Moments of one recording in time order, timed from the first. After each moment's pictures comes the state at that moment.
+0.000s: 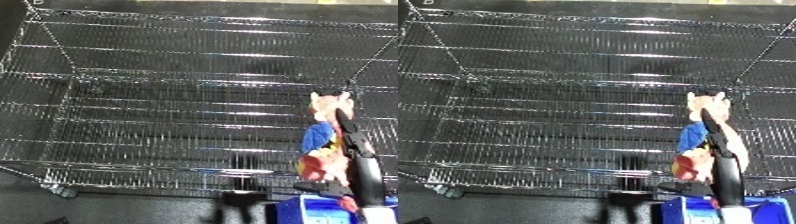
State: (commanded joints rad) left arm 0.16 0.32 0.02 0.07 -0.44 -0.10 0.25; right arm -0.02 -0.47 -0.14 0.04 0.17 -0.14 -0.22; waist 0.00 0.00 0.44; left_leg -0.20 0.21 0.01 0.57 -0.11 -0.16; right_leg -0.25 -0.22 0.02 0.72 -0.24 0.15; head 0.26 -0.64
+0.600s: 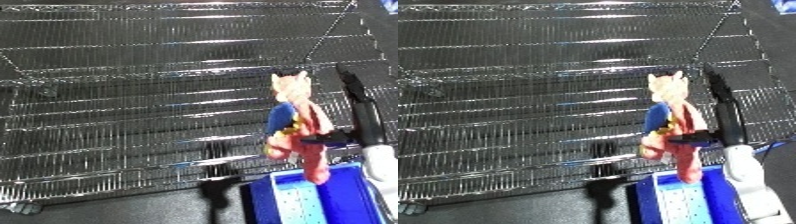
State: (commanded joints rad) left arm 0.19 0.36 -0.02 0.06 -0.50 -0.11 0.23; right arm -0.18 -0.75 -0.16 0.32 0.15 -0.07 -0.23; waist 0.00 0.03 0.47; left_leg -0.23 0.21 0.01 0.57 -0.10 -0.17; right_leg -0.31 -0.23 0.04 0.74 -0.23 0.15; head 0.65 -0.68
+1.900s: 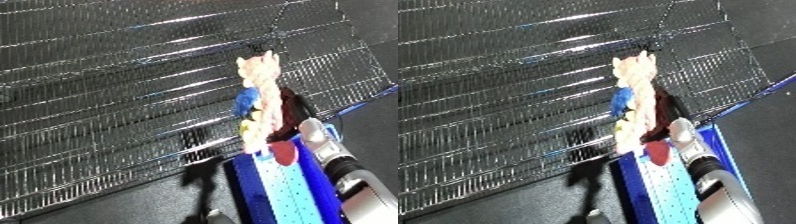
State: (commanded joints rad) left arm 0.18 0.38 -0.12 0.09 -0.52 -0.13 0.19; right arm -0.48 -0.72 0.14 1.01 0.10 0.00 -0.15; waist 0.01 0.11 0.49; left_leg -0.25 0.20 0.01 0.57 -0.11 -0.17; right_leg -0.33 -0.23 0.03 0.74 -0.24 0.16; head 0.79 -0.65
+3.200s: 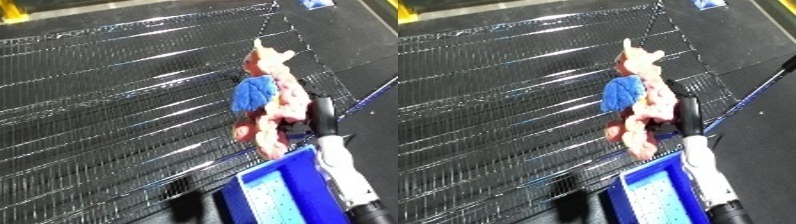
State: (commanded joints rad) left arm 0.18 0.35 -0.05 0.14 -0.50 -0.10 0.20; right arm -0.04 -0.60 -0.39 0.25 0.25 -0.14 -0.35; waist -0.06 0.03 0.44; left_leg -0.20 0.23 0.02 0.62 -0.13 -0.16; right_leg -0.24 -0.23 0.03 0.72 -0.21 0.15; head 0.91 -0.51
